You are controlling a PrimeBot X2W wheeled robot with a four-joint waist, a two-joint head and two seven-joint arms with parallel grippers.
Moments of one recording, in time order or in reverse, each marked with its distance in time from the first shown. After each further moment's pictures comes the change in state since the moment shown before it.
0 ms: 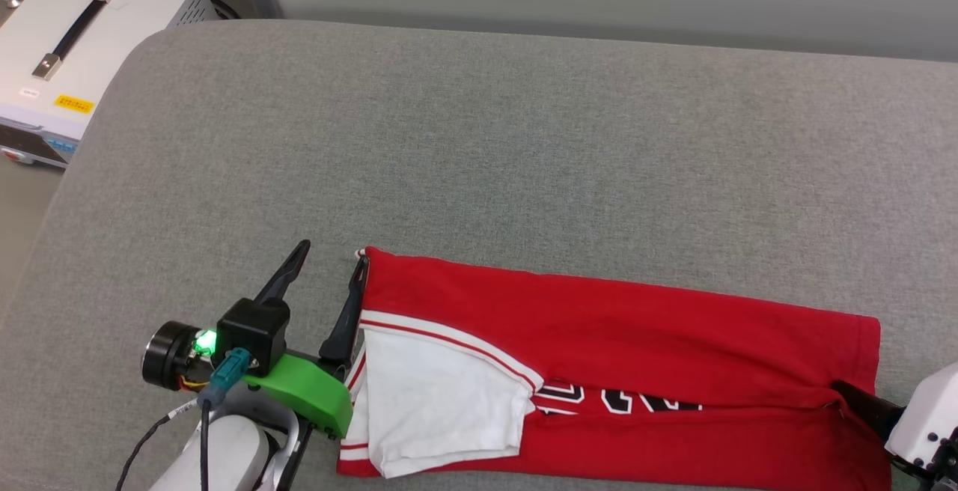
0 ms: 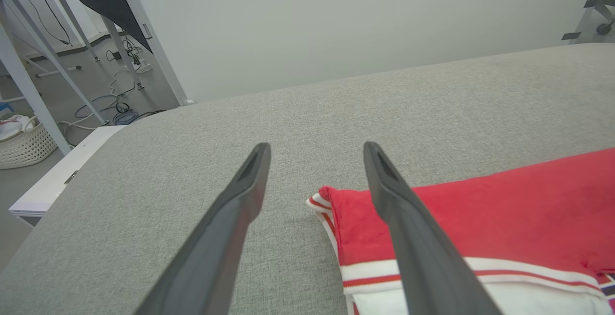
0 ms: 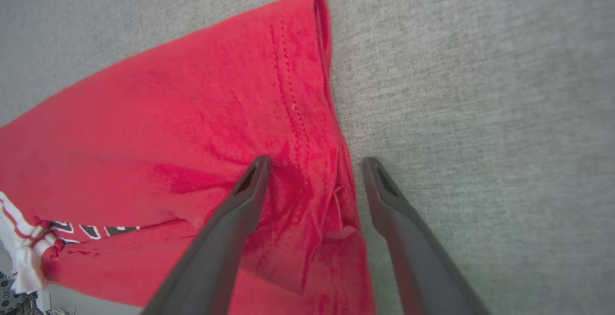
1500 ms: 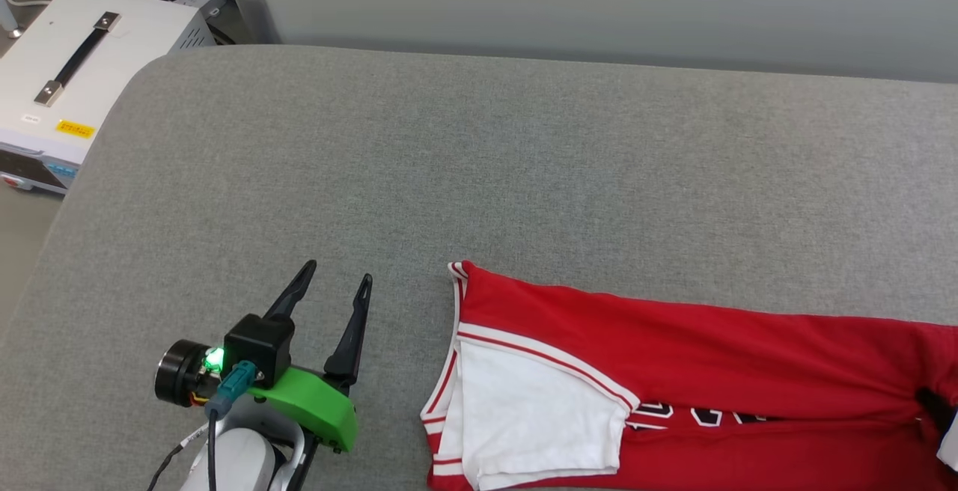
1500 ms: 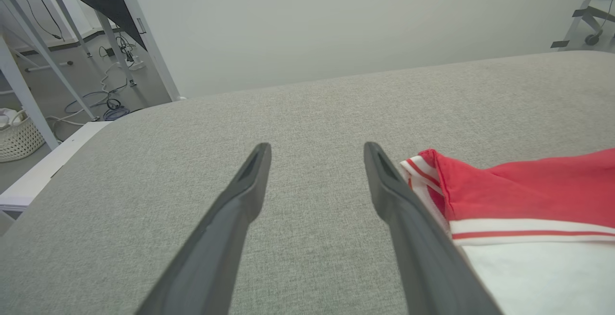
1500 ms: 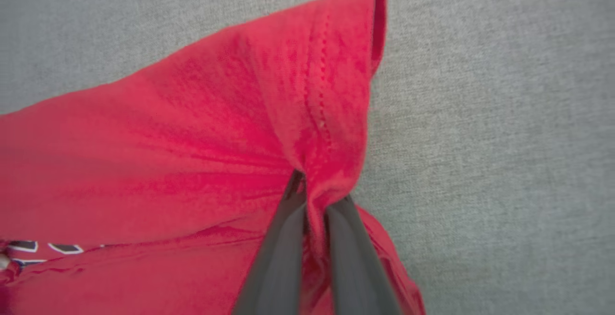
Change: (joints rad) left arm 0.070 -0.162 0.210 0.103 0.171 -0.176 0.000; right arm 0.009 -0.165 0.051 0.104 -0.021 0.000 -0.180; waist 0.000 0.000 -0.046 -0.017
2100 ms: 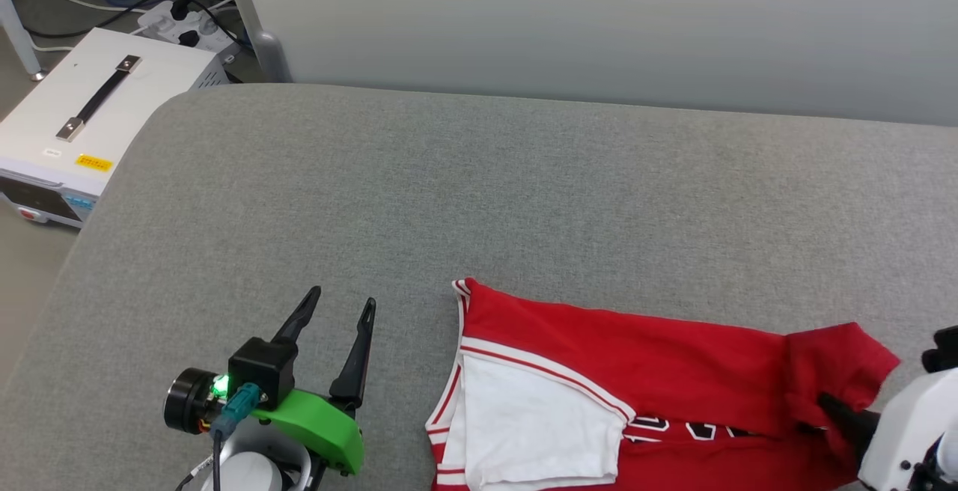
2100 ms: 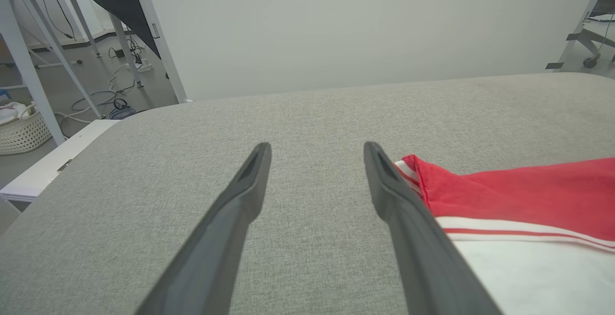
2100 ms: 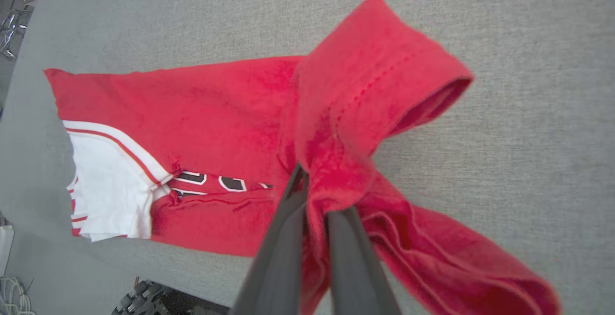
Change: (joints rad) left arm 0.057 -0.050 0.049 0.013 0.021 -0.025 0.000; right arm 0.113 0.125 0.074 -0.334 0.050 0.000 0.174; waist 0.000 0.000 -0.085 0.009
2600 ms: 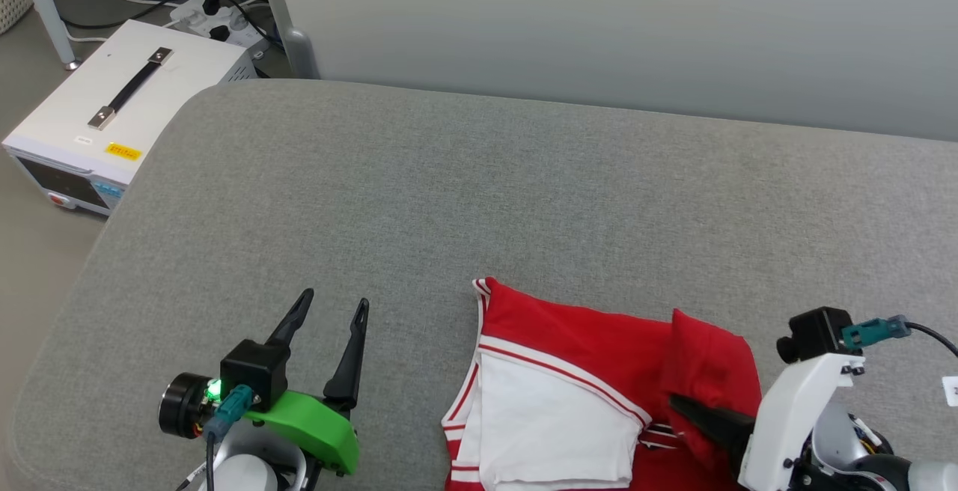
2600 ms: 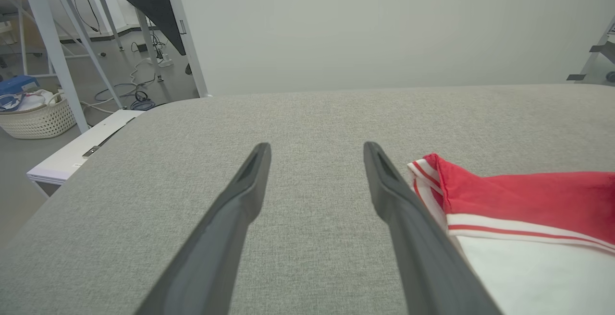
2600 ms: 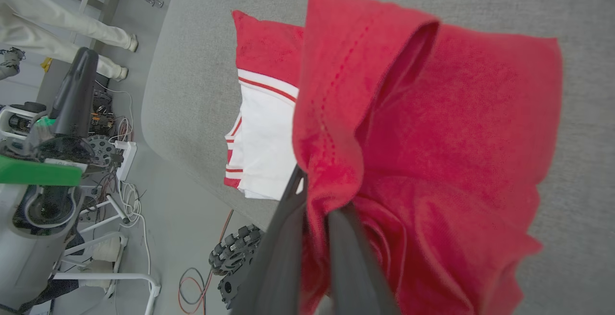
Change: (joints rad) left arm 0.012 -0.024 0.046 0.004 0.017 -0.020 0.000; right arm -0.014 0.186 0.167 -0.131 0.068 0.000 0.145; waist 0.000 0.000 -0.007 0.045
